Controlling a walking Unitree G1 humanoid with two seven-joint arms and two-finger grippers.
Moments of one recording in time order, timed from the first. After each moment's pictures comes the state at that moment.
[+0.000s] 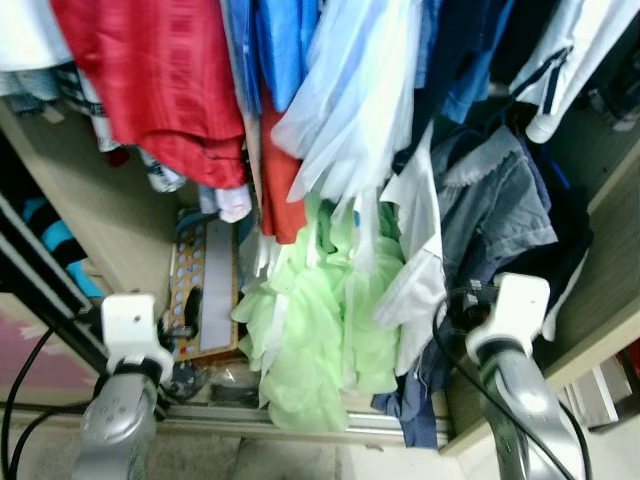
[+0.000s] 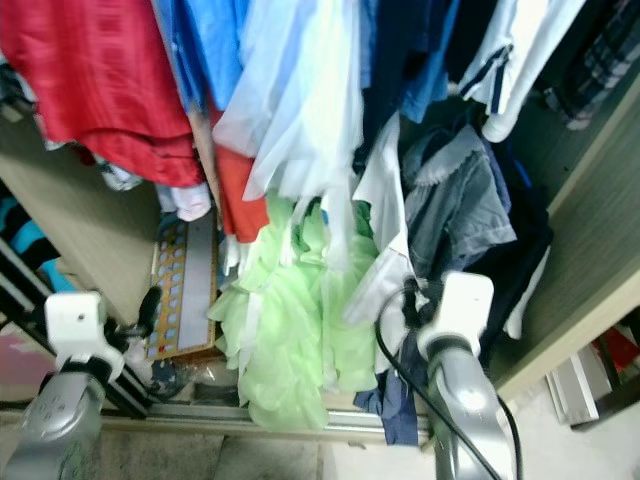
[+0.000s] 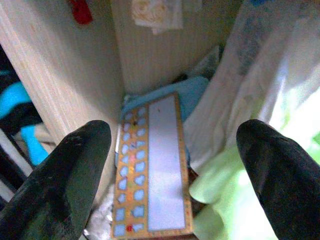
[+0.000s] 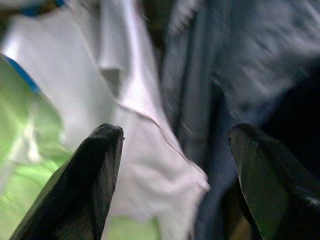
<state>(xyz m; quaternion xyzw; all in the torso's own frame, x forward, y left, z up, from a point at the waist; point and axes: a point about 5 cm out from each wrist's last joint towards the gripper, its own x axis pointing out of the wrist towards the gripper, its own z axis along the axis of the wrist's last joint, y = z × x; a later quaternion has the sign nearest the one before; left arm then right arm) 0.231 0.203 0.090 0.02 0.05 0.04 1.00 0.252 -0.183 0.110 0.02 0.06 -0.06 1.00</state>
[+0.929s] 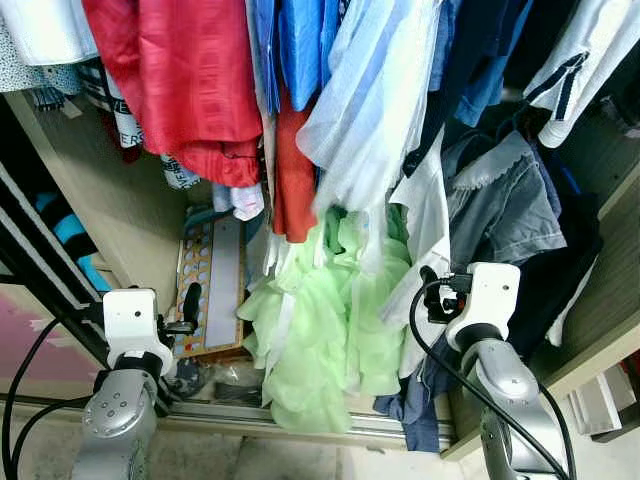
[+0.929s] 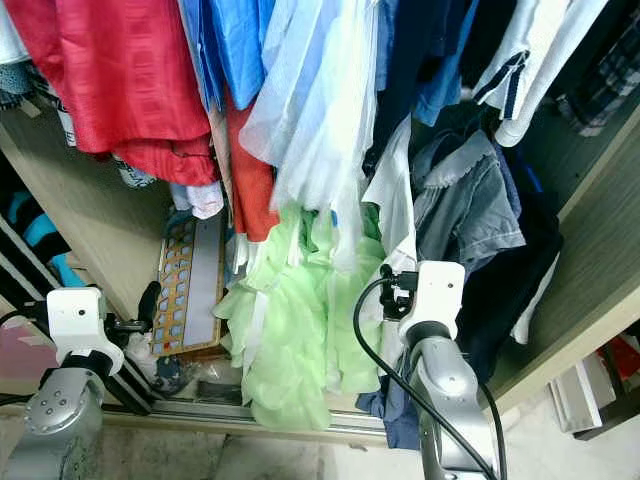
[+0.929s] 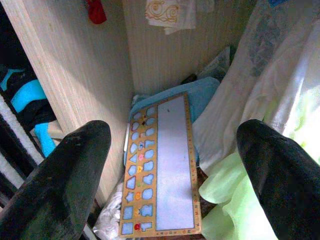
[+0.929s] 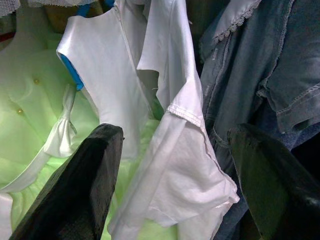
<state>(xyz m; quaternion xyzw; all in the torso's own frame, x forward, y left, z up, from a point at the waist) 0.230 0.205 0.089 0.02 0.06 0.04 1.00 0.257 -0.171 0.108 0.01 0.06 -0.03 1.00</state>
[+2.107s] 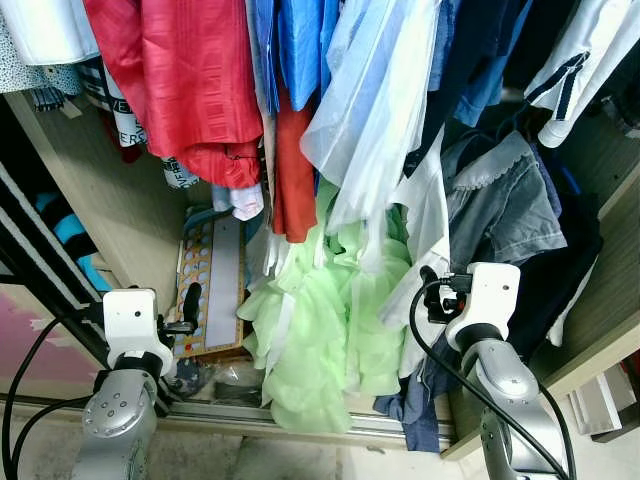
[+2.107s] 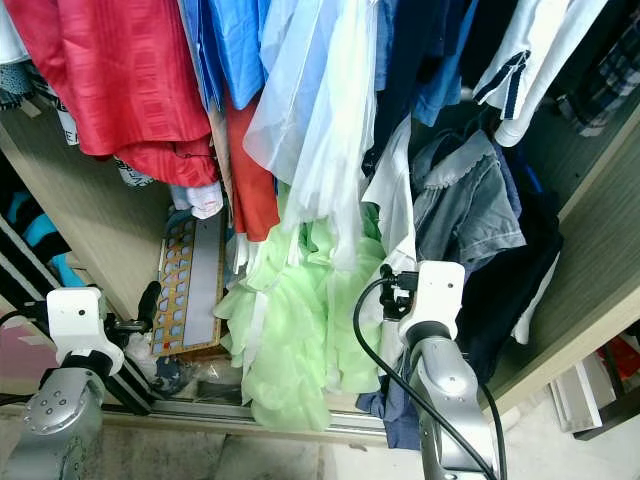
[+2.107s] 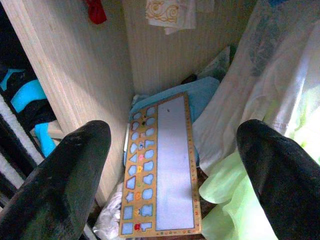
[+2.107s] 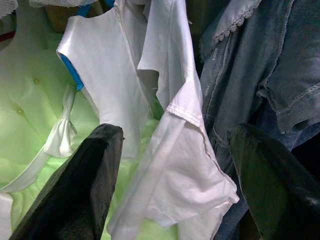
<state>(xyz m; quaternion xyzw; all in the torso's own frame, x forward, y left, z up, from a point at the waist) 0.230 0.205 0.089 0.02 0.06 0.04 1.00 0.257 -0.171 0.108 0.01 0.06 -0.03 1.00</state>
